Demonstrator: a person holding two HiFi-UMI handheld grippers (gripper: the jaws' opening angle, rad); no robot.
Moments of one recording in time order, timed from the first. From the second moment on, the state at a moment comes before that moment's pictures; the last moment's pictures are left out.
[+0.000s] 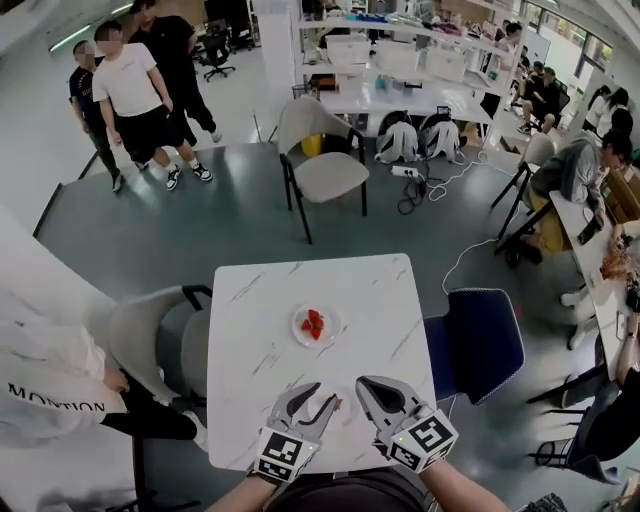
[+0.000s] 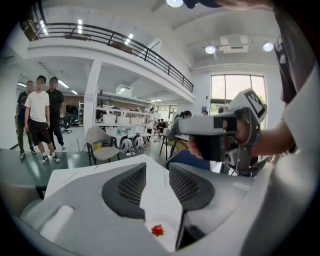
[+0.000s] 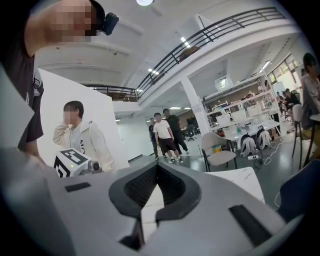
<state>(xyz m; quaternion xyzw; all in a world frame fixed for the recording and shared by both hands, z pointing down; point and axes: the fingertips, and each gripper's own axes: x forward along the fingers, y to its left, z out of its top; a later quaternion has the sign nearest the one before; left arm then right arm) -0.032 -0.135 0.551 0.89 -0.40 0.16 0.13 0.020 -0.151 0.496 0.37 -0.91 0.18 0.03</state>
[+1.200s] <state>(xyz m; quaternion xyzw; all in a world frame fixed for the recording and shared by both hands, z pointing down) -0.060 -0.124 0.370 0.89 -0.44 -0.02 0.07 -0.005 -0.126 0.383 0.37 -0.92 0.10 -0.01</state>
